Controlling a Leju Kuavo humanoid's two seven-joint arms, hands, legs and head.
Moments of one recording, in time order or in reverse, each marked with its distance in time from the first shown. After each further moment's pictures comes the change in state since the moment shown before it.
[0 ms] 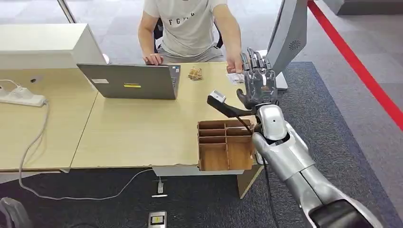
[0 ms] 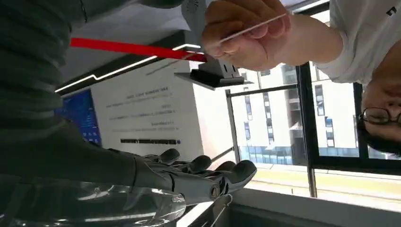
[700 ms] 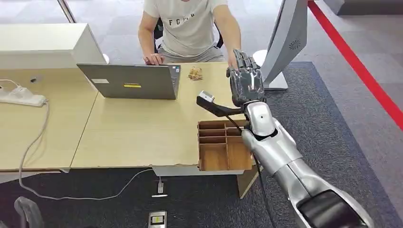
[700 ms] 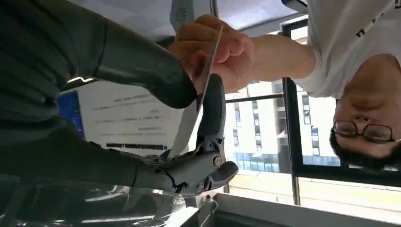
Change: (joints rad) left arm 0.042 -0.011 -0.068 0.021 -0.132 0.000 0.000; right arm -0.067 0.097 0.017 0.174 0.005 -0.048 -0.067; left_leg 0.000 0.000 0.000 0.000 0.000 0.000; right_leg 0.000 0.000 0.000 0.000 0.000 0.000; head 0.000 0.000
